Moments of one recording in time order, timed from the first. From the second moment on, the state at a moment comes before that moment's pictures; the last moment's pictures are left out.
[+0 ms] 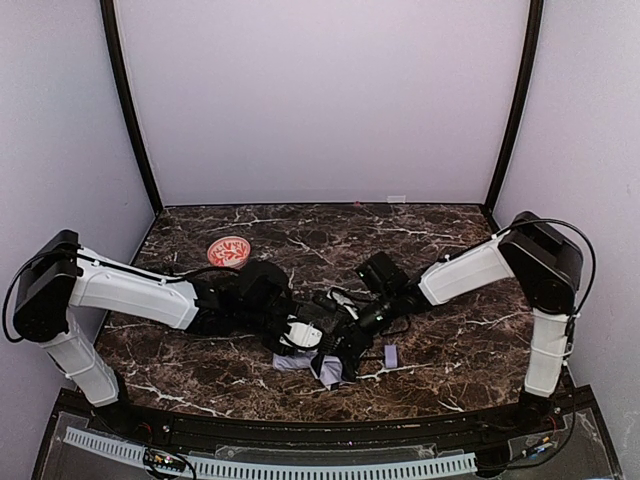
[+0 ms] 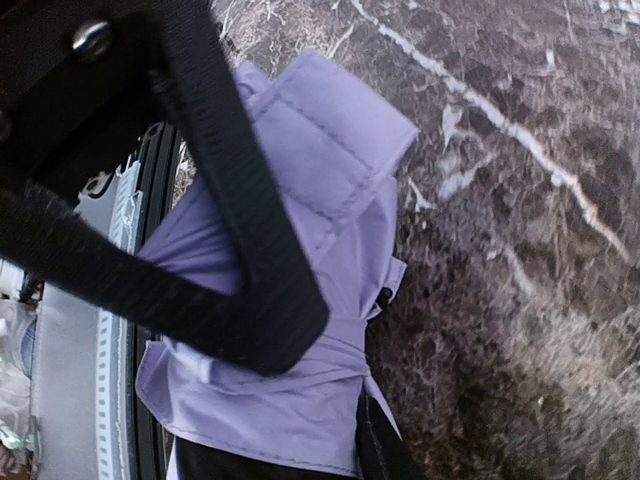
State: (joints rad) left arm -1.01 1.63 0.87 -0.01 0.14 1.07; right arm 0.83 1.95 1.03 -0.05 -0.83 -0.07
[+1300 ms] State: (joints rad) left arm -1.04 1.73 0.73 0.19 -0.12 1.02; right arm 0.73 1.84 1.05 -0.22 -0.57 -0.21
